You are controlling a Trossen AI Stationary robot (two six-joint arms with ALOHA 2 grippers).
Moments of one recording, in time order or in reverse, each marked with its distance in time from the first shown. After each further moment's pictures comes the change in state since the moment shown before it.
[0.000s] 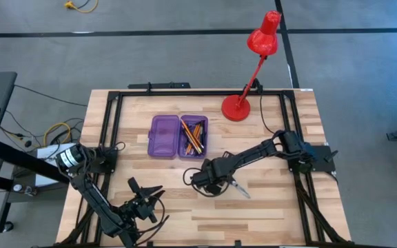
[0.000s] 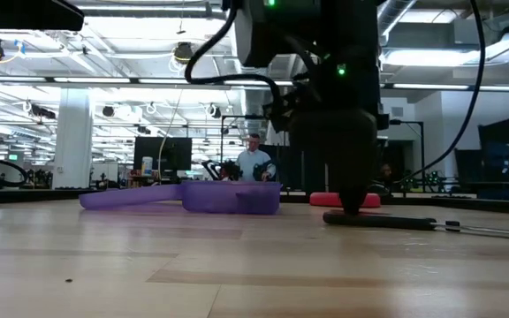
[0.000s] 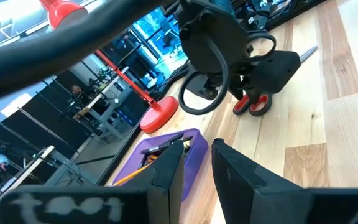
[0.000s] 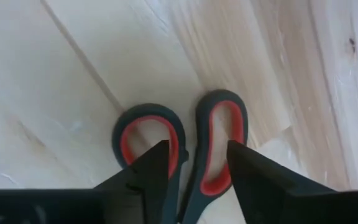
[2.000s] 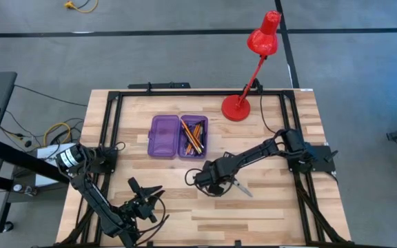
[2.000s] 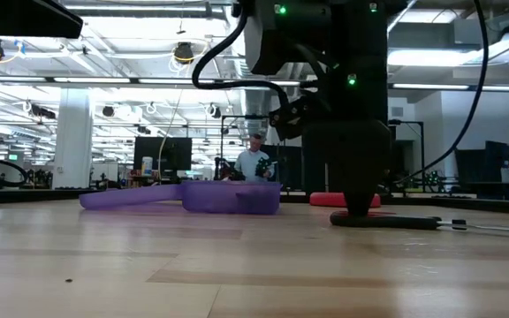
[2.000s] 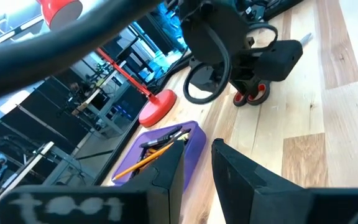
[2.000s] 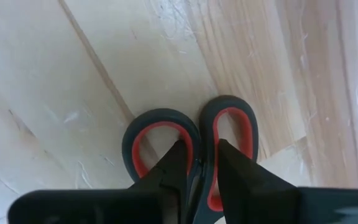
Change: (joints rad) left arm 0.000 0.000 0.000 0.004 0.033 0.020; right arm -0.008 -0.009 -0.114 0.111 0.005 -0.077
